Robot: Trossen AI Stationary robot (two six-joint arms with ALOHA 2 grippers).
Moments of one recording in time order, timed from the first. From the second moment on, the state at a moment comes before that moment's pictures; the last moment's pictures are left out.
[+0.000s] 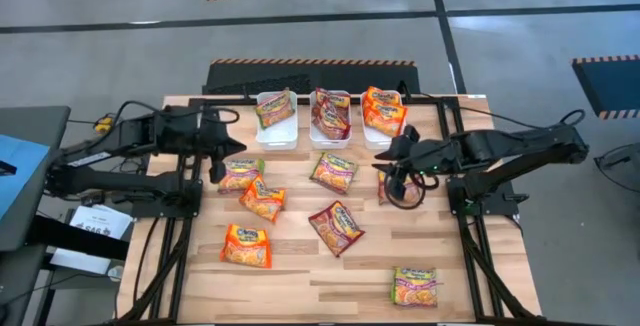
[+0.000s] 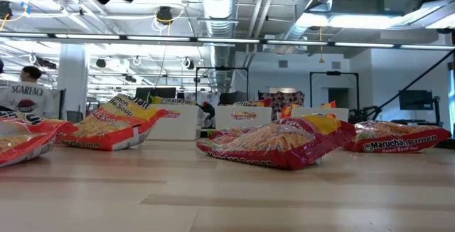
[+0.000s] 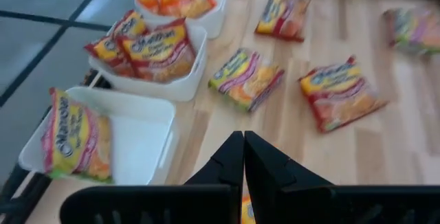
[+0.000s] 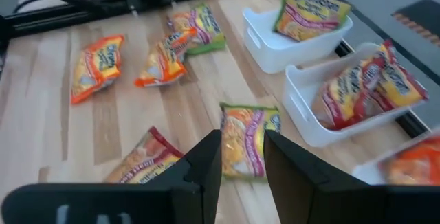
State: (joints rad) left arm 0.21 0.76 1.01 -0.78 -0.09 0.00; right arm 0.17 1.08 1.10 -0.65 0.40 0.34
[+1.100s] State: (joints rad) left arm 0.22 0.93 0.93 -0.62 -0.11 -0.20; right arm 0.17 1.09 1.05 -0.55 0.39 0.31
